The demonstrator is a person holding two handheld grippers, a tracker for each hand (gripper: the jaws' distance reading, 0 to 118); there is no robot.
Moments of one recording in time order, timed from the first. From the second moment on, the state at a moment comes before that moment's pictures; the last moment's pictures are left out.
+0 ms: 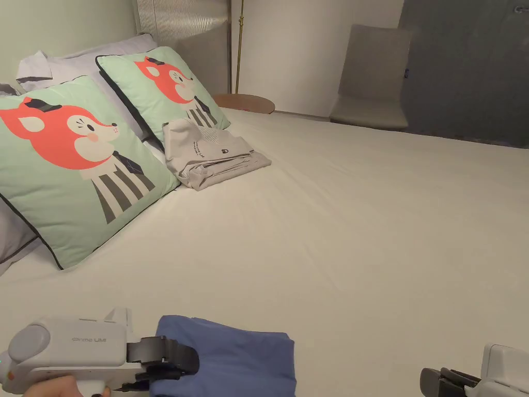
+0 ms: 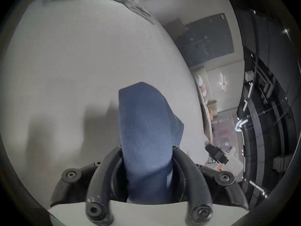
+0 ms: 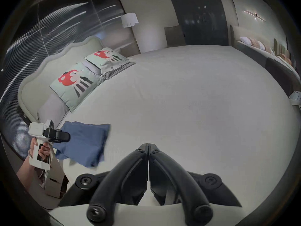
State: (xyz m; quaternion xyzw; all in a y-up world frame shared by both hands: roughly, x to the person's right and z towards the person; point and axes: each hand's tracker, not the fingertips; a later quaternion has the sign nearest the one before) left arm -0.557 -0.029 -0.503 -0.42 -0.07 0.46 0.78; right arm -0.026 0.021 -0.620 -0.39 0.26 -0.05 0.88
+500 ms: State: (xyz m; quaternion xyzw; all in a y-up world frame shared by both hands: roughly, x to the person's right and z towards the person) left arm -0.581 0.002 -0.469 -0.41 0.14 0.31 0.84; right arm -0.040 0.027 -0.615 -0.38 0.26 -0.03 0.89
